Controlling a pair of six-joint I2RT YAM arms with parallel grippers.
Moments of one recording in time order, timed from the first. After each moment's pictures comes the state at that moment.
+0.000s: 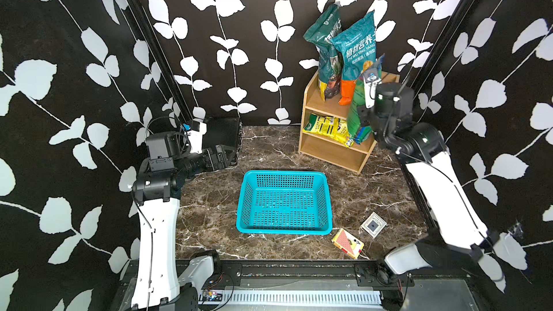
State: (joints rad) left arm 0.13 1.02 1.39 -0.96 0.70 -0.15; right arm 0.57 1.41 1.99 -0.83 0.68 -0.25
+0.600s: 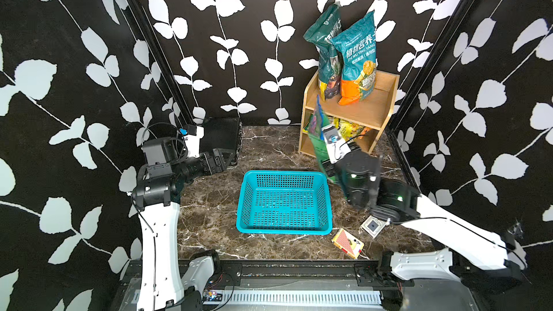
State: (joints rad) left arm 0.19 0.98 1.31 -0.92 0.79 -0.16; right arm 1.15 1.22 1.40 -0.42 0.91 -0.21
